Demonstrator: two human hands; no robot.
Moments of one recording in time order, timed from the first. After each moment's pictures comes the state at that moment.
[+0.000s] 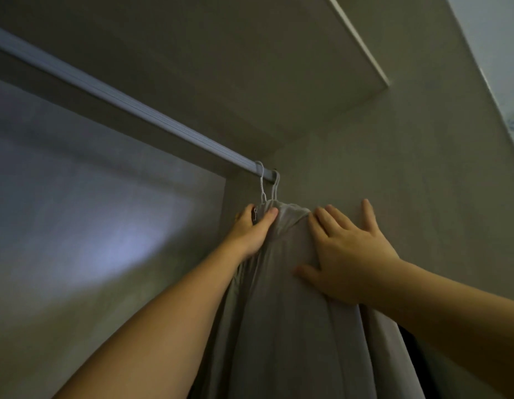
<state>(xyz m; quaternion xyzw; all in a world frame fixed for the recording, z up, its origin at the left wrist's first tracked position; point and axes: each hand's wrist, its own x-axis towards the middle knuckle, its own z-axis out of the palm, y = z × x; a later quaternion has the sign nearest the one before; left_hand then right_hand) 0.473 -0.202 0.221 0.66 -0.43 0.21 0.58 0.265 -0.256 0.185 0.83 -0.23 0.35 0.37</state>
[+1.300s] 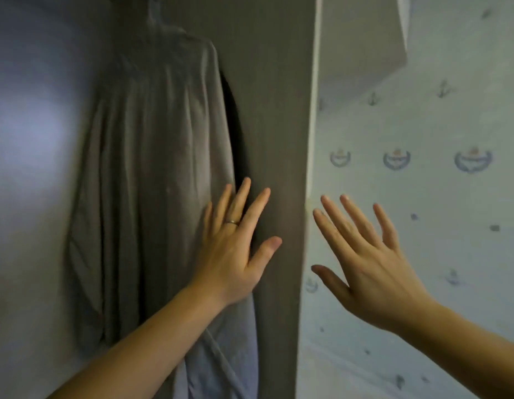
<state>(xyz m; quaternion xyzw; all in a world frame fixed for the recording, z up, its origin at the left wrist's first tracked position) 0.202 -0.193 -0.111 0.65 -0.59 0.32 0.36 -0.004 -0.313 -0.111 0.88 -0.19 0.34 0.29</state>
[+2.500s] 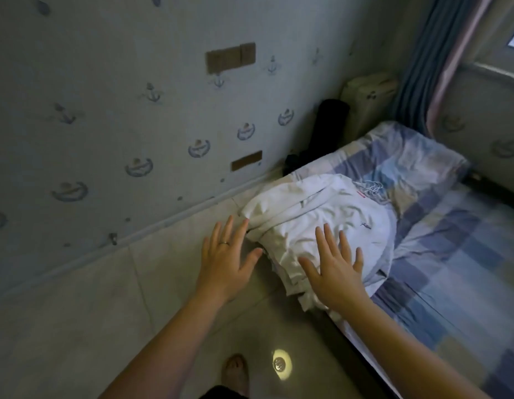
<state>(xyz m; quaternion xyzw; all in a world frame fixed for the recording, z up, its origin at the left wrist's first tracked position) -0.375 -0.656 -0.482 0.43 -0.87 -0.23 0.10 -0.569 -0.523 -0.475 0.48 -0.87 0.07 -0.12</state>
